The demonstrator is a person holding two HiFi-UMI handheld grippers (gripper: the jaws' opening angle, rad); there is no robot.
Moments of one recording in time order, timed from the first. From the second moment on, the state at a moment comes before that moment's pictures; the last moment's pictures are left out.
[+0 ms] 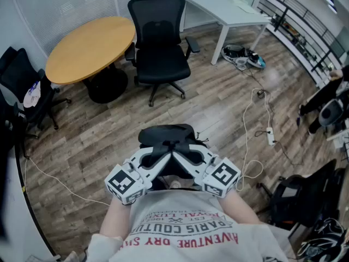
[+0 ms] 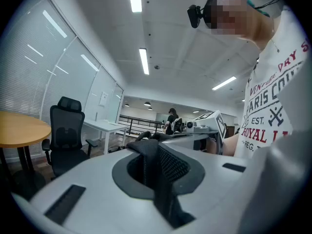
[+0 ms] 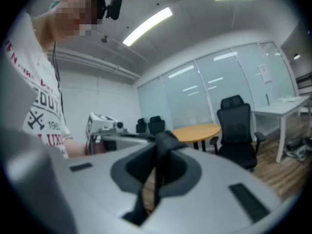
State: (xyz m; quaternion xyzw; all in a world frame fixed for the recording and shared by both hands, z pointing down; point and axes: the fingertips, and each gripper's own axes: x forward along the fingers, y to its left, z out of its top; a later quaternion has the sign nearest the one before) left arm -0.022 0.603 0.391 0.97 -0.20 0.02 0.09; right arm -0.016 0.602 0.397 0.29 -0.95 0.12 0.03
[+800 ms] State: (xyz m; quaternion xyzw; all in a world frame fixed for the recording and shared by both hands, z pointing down) left arm -0.031 0.555 0.403 0.97 -0.21 0.03 0.13; right arm -0.026 0.560 0.408 0.29 -0.95 0.14 0.02
